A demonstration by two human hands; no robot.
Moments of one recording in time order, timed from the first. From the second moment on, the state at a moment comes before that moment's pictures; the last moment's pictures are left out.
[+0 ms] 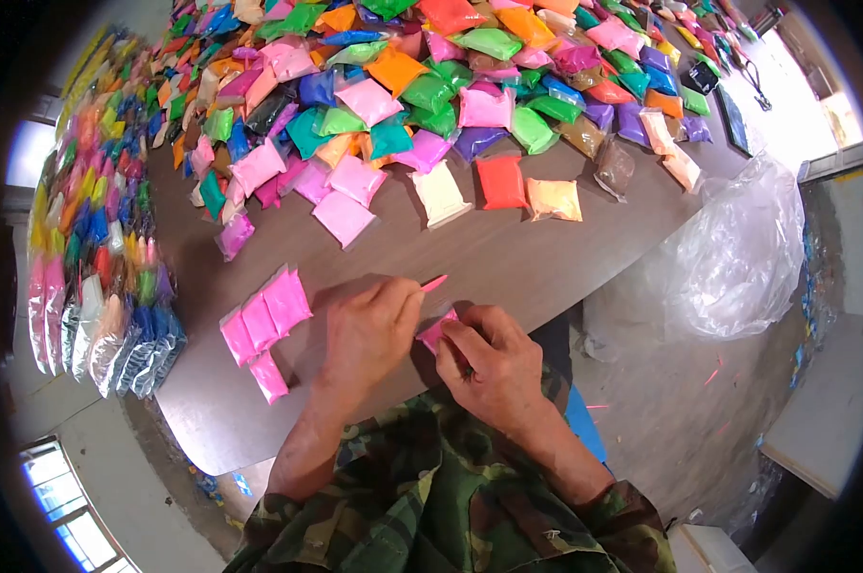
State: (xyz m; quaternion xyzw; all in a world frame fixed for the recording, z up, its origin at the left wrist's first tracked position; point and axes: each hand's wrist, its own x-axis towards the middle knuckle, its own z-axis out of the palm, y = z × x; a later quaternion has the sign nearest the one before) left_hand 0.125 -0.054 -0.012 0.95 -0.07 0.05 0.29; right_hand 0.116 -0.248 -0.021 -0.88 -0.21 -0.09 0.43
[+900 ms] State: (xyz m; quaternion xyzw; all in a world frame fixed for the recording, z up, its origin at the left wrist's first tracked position) left_hand 0.085 -0.054 0.002 0.94 0.01 0.07 0.34; right_hand 0.117 -0.243 -0.026 -0.86 -0.19 -0.13 0.46
